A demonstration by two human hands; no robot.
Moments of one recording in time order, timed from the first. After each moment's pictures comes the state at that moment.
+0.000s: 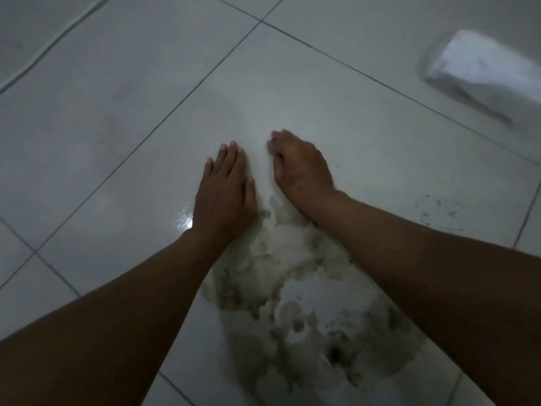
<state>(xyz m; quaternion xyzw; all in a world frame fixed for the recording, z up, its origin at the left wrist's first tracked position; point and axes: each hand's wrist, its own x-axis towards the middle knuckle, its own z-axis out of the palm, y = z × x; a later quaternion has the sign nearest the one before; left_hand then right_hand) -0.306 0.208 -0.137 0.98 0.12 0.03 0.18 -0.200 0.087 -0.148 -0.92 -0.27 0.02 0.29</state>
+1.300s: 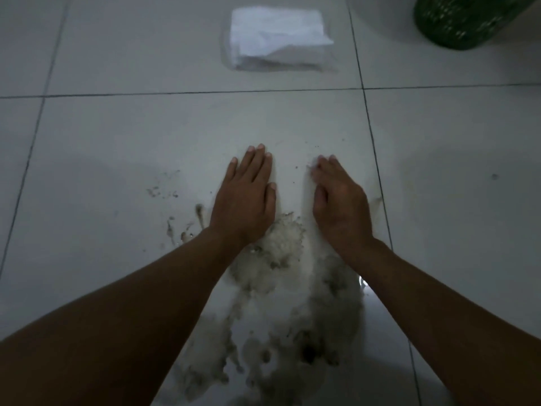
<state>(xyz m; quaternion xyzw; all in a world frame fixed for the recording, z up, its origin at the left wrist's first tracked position) -0.204 0.048 -0.141 0.94 -0.29 -0.03 0.16 -0.267 -0.120 -0.142 -0.95 0.12 -0.13 0.25</state>
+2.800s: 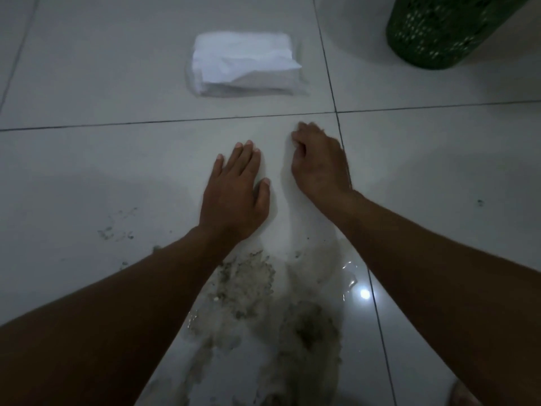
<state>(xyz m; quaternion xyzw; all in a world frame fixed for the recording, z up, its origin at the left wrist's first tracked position) -0.153 -0.011 -0.150 0.94 -0.27 0.00 0.19 -0.155 -0.180 -0.147 -0.94 0.14 -0.11 0.28</state>
